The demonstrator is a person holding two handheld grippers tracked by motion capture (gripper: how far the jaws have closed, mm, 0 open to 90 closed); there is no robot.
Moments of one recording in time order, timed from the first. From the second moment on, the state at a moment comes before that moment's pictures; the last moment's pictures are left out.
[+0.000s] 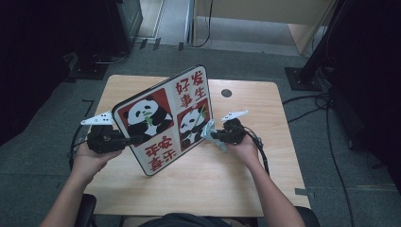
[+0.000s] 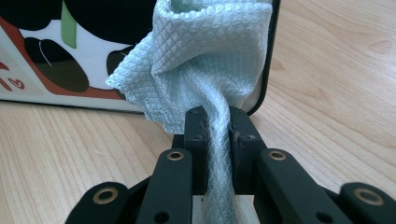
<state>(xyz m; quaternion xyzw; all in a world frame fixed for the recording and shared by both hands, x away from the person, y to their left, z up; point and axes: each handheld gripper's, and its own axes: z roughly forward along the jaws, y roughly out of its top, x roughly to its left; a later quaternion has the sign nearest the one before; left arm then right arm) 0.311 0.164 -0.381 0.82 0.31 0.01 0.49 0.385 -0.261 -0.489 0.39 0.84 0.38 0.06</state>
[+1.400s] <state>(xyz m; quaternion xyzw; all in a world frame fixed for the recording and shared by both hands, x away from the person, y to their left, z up) 0.312 0.162 -0.379 0.82 0.32 0.01 0.48 0.398 -0.254 -0.361 0.34 0.84 0.42 0.09</state>
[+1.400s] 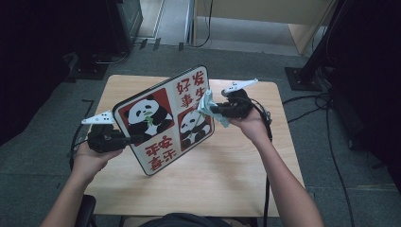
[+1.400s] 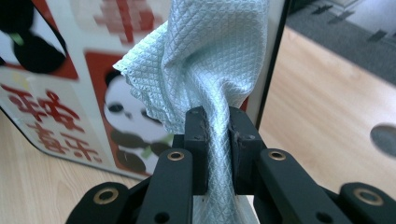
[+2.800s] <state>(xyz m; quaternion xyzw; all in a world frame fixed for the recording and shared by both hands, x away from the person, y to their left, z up) 0.314 0.163 -0.379 0.82 0.32 0.01 0.48 0.416 -0.207 -0.288 0.29 0.84 0.45 0.12</state>
